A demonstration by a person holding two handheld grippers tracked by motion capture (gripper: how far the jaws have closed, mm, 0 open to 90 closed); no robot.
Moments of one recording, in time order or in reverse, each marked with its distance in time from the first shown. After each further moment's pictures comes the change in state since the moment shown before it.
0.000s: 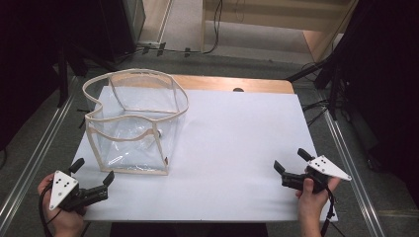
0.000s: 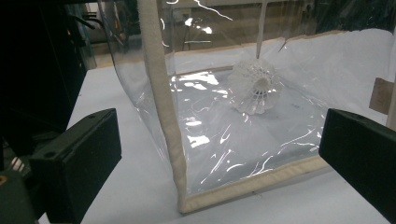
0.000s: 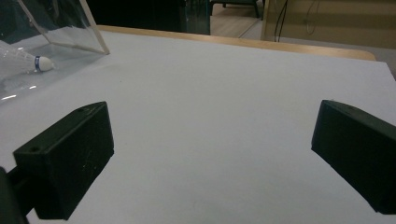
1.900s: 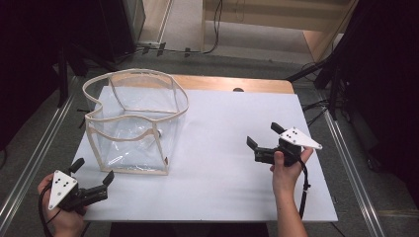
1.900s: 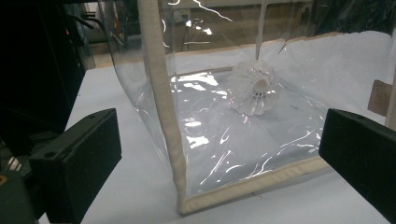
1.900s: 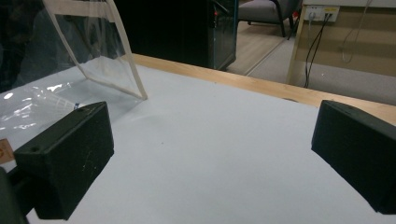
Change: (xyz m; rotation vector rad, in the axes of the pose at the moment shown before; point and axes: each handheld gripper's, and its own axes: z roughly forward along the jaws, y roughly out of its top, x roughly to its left) left arm 0.001 0.000 0.000 -0.004 -0.003 -0.008; right arm 0.049 0.069 0.061 -0.045 0.090 -0.044
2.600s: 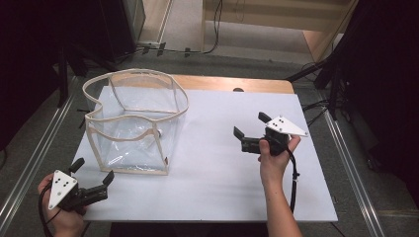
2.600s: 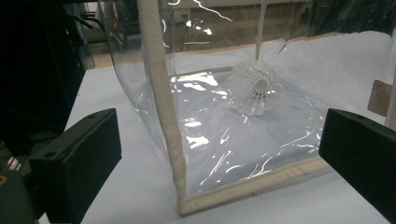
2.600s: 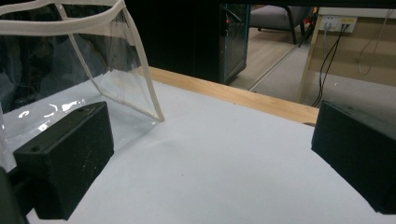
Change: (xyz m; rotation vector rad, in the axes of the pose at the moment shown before) left arm 0.000 0.000 0.000 0.002 -0.002 -0.002; right arm 0.022 0.028 0.028 -0.014 0.040 -0.011
